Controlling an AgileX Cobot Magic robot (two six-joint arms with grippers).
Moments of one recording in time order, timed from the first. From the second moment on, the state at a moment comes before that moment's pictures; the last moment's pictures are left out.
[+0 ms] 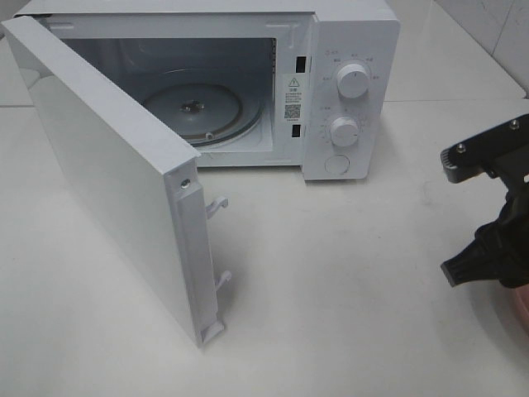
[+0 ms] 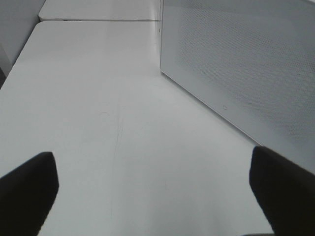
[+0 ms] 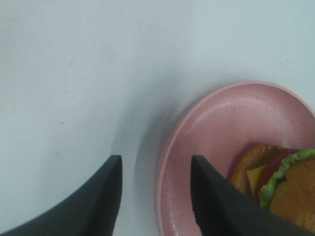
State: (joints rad) left arm 0.09 0.00 -0.52 -0.14 1.08 0.11; right arm 0.60 1.29 -0.55 -0.73 0.71 0.90
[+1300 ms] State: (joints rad) left arm 0.09 0.00 -0.52 -0.14 1.08 0.11; right arm 0.60 1.14 -0.72 -0.28 0.78 0.28
